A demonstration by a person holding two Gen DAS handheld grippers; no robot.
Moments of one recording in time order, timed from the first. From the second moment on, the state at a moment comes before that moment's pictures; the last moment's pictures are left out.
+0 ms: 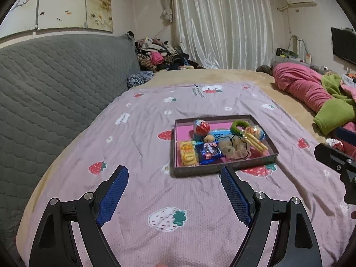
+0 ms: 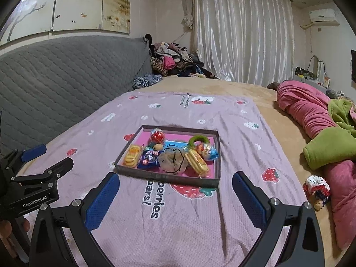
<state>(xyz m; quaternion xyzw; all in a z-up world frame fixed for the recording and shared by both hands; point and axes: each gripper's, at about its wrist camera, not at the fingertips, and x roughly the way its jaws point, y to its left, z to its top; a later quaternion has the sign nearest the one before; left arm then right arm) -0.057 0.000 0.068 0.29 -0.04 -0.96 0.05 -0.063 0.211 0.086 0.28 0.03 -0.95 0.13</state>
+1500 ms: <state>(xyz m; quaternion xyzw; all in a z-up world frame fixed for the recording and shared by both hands) -0.046 0.004 -0.024 0.34 0.01 -0.94 0.03 -0.048 0.221 -0.012 0.35 0.00 -0.93 0.12</state>
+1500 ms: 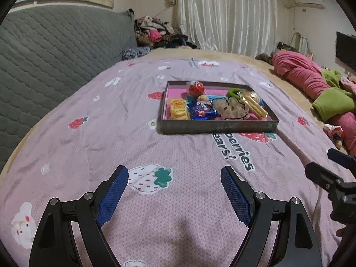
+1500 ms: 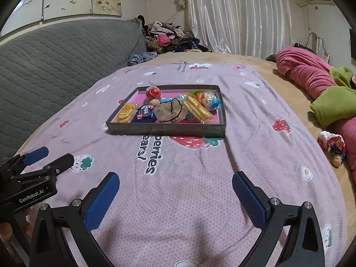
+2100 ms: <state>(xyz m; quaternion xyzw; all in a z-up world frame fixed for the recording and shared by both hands) -0.048 0.010 -0.038 0.34 0.01 -0.94 0.04 -0.050 0.219 -0.027 0.34 0.00 -0.93 0.11</state>
